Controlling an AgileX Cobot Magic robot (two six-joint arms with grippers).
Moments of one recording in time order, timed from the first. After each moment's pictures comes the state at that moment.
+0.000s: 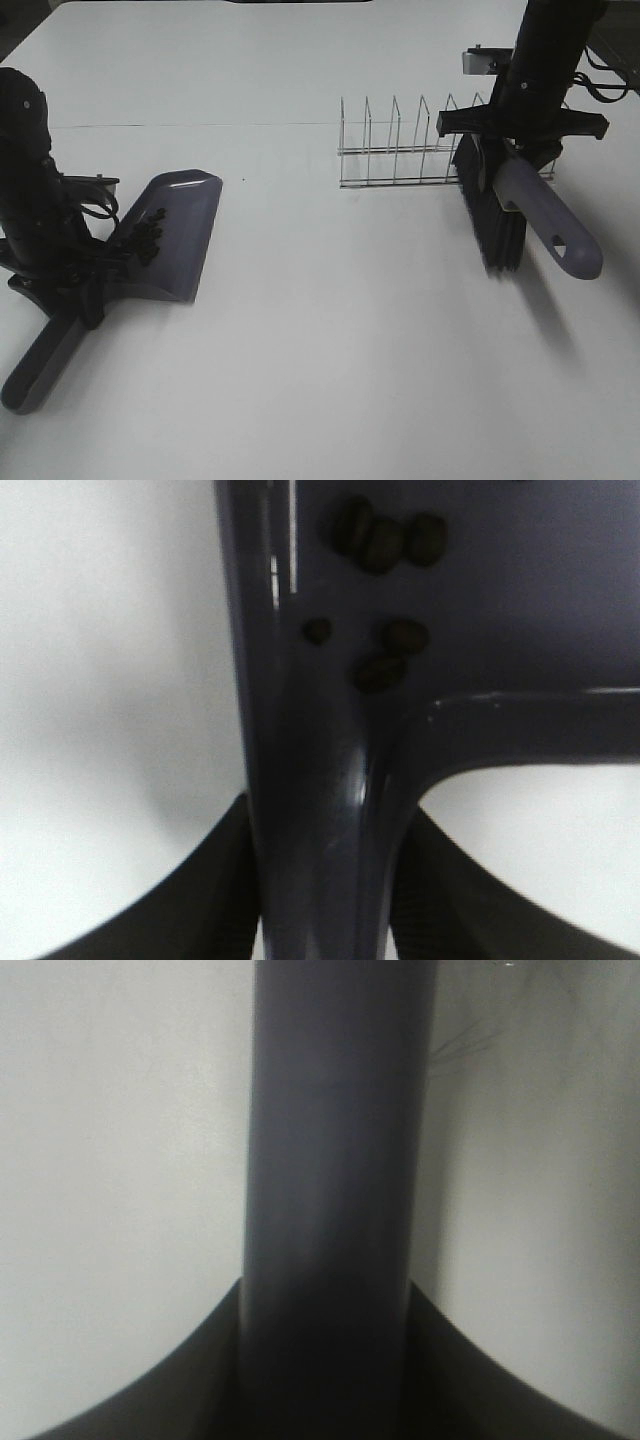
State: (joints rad) left arm -0.20 2.13 -1.25 -0.14 0.95 0.06; right arm 0.14 2.21 -1.76 -0.03 1.20 0.19
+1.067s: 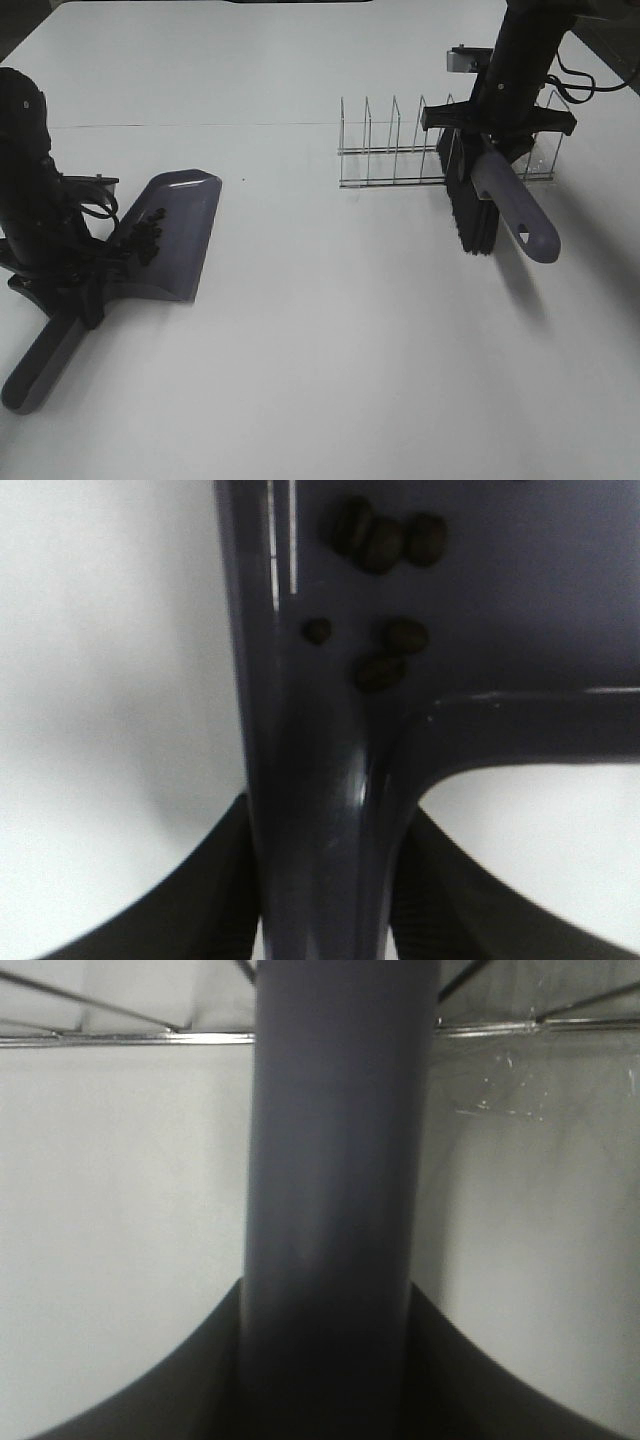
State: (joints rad) left arm -0.20 2.13 -1.25 -0.14 0.95 0.06; right arm 0.13 2.38 -1.99 -0.01 1.21 0.16
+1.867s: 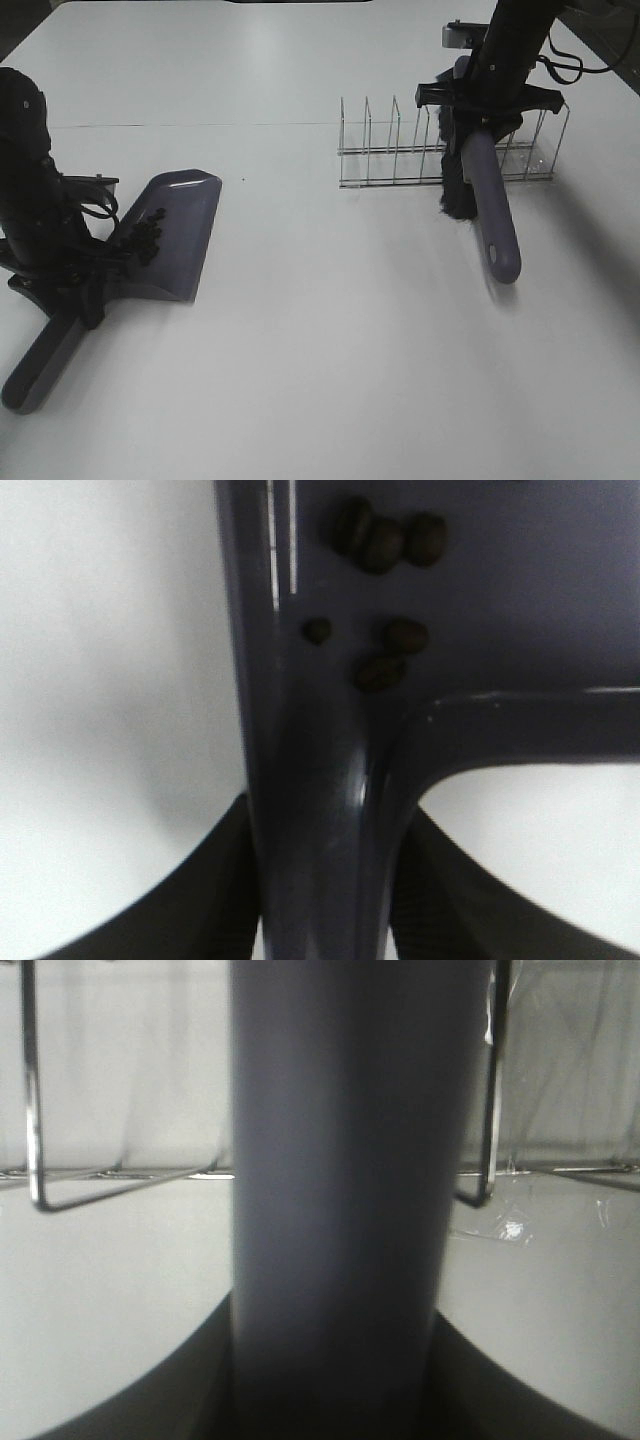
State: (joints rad) left arm -0.20 2.13 -1.25 -0.14 0.95 0.06; right arm 0.12 2.48 -2.21 0.00 1.24 0.15
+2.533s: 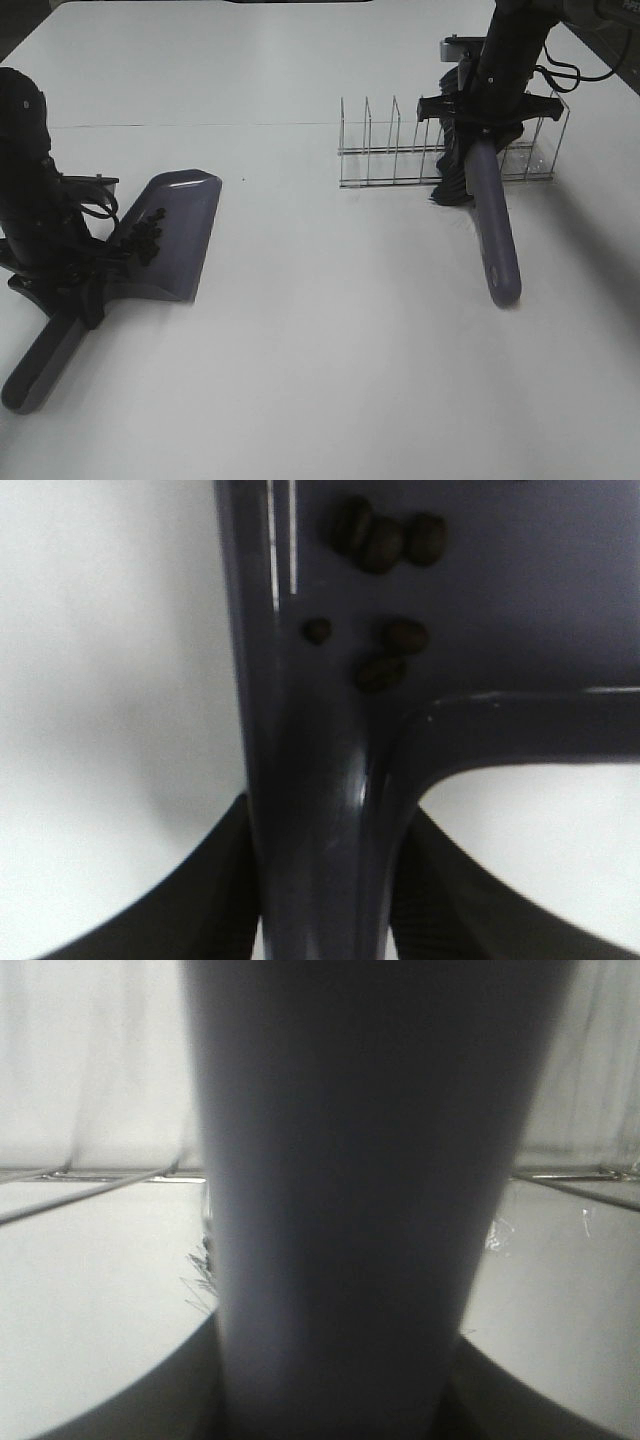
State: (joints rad) left arm -0.20 2.13 -1.25 -0.14 0.95 0.06; right arm 0.12 2.50 -2.21 -0.05 1.23 0.14
